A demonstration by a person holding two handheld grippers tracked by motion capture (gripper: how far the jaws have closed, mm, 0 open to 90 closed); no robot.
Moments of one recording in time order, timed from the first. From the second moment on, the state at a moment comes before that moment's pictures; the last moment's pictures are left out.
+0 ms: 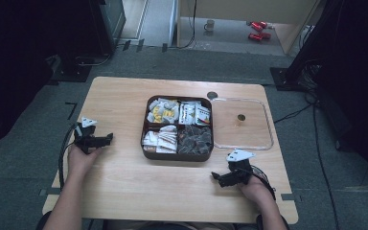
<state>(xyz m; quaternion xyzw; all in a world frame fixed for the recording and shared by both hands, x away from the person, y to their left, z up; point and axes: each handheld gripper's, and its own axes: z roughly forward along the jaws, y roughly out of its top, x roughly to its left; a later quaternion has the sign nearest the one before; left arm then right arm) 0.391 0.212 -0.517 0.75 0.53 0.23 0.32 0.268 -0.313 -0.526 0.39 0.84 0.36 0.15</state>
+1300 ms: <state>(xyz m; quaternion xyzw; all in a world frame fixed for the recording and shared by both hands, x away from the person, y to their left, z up) 0.396 0.202 -0.507 0.77 0.53 0.19 0.29 0.268 -0.313 -0.526 0.39 0.84 0.36 0.15</state>
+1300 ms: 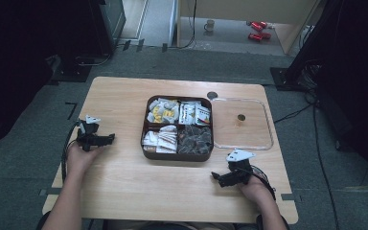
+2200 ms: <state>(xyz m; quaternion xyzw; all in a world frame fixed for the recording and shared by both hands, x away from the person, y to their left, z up) 0.391 0.185 -0.482 0.80 0.49 0.17 0.32 0.268 -0.313 -0.526 0.39 0.84 0.36 0.14</state>
